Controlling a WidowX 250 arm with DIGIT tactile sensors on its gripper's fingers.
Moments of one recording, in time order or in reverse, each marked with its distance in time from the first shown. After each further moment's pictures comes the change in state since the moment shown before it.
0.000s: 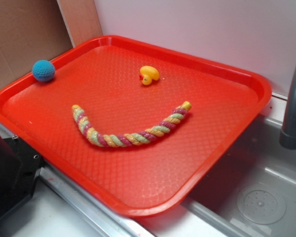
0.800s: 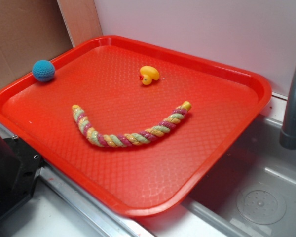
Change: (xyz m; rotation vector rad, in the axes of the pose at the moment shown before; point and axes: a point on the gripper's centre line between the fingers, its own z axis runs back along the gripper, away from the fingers) arm -0.029 -0.019 0.022 0.002 0.079 -0.426
